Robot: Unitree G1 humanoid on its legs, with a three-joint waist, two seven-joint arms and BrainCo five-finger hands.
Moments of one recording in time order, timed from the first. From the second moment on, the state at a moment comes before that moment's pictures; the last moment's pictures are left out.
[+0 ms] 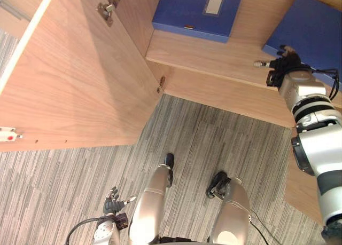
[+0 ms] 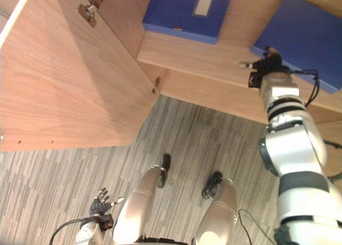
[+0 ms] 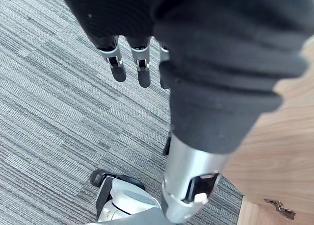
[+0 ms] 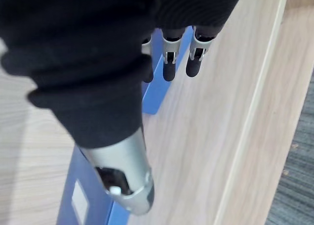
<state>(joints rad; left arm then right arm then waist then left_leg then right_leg) 0.18 0.07 0.11 0.58 -0.23 -0.08 0.11 -1.29 -0.66 0.42 1.30 0.56 0.14 -0.12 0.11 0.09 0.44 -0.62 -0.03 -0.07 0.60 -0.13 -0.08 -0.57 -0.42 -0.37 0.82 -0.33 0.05</state>
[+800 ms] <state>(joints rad) 0.15 -0.03 0.33 0.70 -0.19 -0.09 0.12 -0.46 0.05 -0.11 1.13 0.06 0.09 -0.16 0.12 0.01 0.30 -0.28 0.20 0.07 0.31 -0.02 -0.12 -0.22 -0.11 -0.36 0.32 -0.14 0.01</state>
